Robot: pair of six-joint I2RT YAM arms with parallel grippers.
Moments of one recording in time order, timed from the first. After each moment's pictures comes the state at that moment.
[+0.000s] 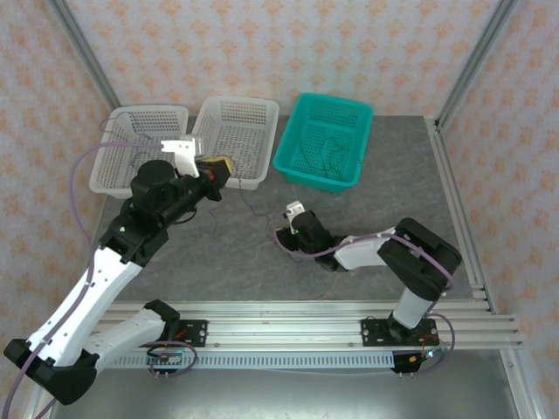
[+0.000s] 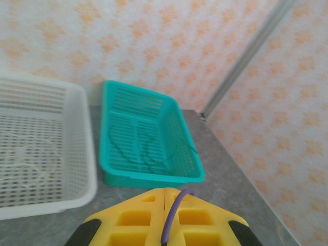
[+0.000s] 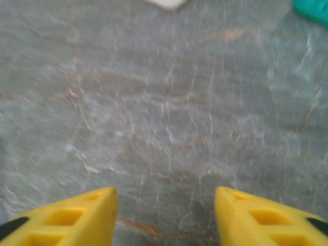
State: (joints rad) left arm -0.44 0.93 1.12 -0.38 0.03 -0.44; right arm 0.85 1.70 0.65 0.40 0.15 0.29
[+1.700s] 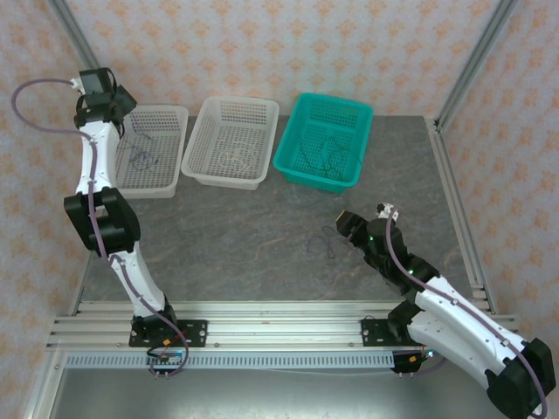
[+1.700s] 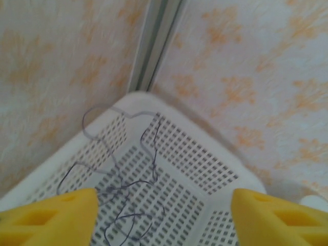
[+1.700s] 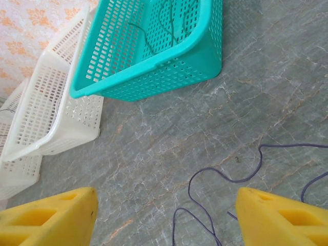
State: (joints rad) left arm 0.34 1.99 1.99 -0.59 -0.15 -0.49; right arm 0.59 0.71 0.43 -0.24 0.25 0.92
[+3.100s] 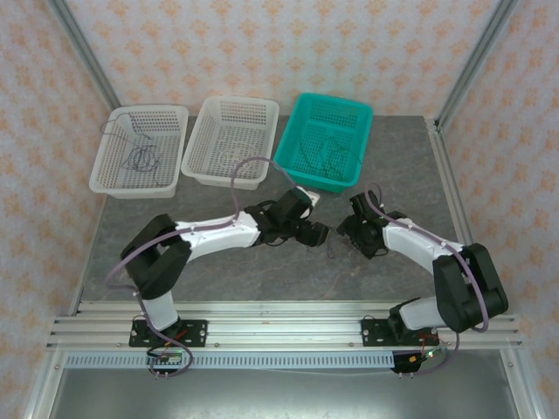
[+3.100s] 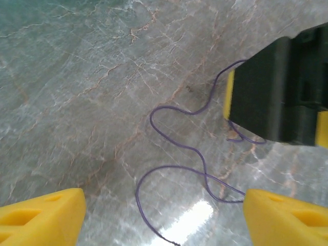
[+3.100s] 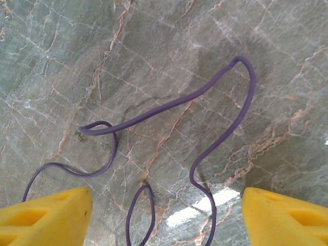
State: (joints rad) left arm -0.85 1.79 1.17 -0.22 0.04 -0.41; right arm 0.36 1.38 0.68 -0.51 0.01 1.05
